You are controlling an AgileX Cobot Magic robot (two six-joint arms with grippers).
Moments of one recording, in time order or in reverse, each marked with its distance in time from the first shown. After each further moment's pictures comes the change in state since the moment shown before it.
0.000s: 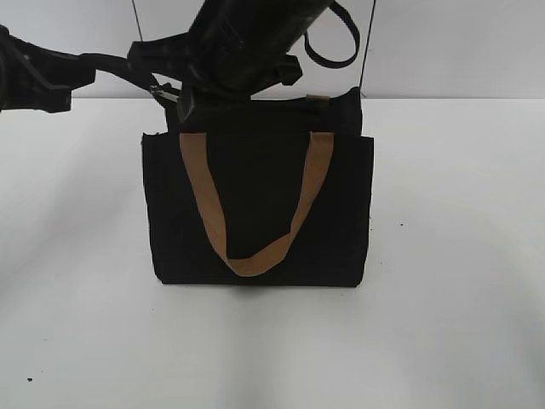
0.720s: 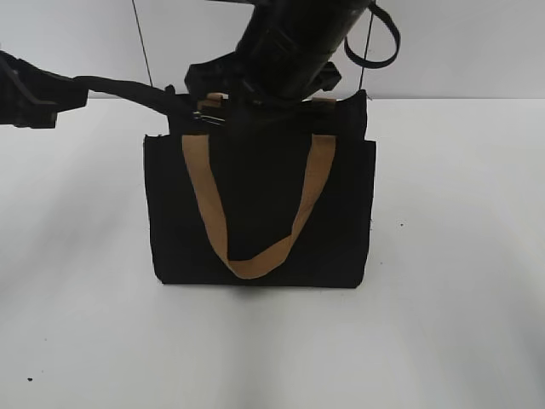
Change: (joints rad) left arm -0.001 -0.076 0.000 0.414 0.015 -0.416; right arm -0.092 -0.005 -0.002 0.004 0.213 -0.126
